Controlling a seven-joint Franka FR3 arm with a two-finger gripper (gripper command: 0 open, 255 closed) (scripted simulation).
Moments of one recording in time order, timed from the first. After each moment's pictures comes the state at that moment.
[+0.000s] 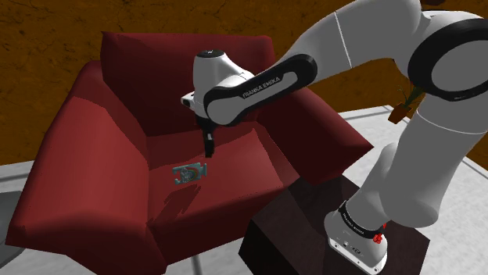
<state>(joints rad) 0.36 0.19 0.13 -2.10 -0.01 2.30 -0.58</state>
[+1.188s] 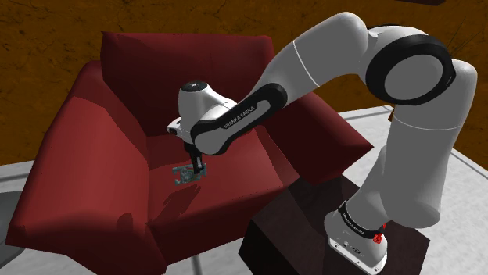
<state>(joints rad) 0.40 0.39 0.17 -2.04 -0.03 2.42 -0.66</state>
